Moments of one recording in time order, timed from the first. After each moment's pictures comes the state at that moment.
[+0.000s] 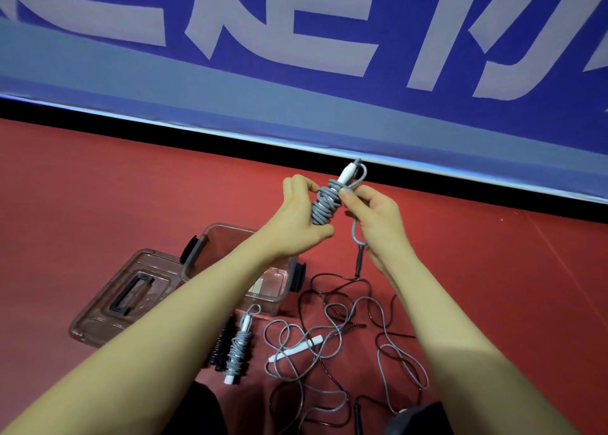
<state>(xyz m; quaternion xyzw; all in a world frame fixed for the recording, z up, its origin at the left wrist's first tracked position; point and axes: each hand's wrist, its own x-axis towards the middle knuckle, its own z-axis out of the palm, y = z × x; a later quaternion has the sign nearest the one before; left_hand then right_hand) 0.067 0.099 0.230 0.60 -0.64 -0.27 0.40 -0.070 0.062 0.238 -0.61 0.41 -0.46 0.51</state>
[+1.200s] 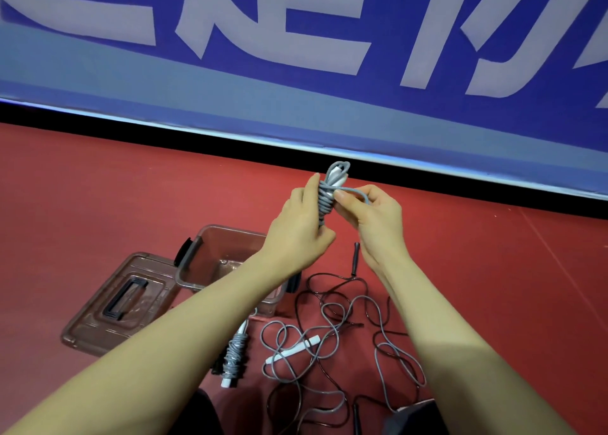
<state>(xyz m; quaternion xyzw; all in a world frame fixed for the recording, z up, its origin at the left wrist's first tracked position) 0.049 0.104 0.223 0.65 -0.66 -0.13 0.35 -0.066 0.063 0.239 -0.47 0.39 -0.54 0.58</state>
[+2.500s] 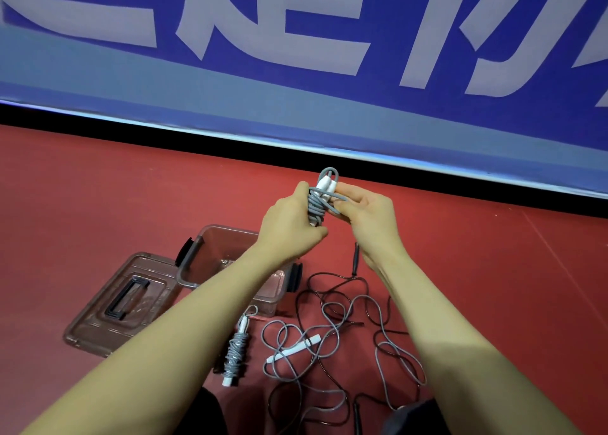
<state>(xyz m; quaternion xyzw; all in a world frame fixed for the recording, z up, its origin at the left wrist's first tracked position) 0.057 0.098 0.228 0.68 -0.63 -0.13 0.34 -0.065 0.069 0.246 -0.57 0.39 -0.47 0.54</state>
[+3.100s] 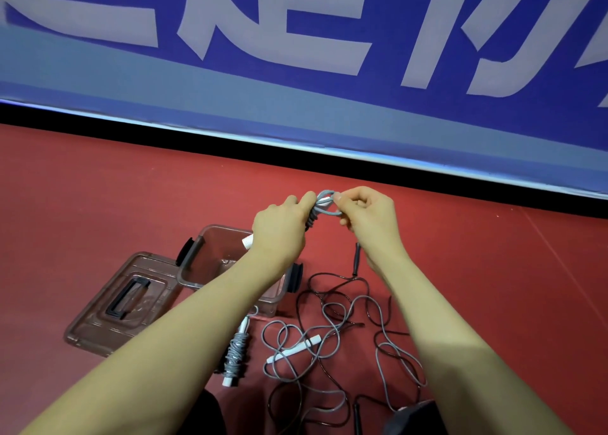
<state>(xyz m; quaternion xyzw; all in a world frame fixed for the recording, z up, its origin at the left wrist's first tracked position) 0.062 0.096 0.213 0.74 -0.66 0.12 0.12 -0.068 0.062 0.239 -0.59 0.47 -0.46 0.46</state>
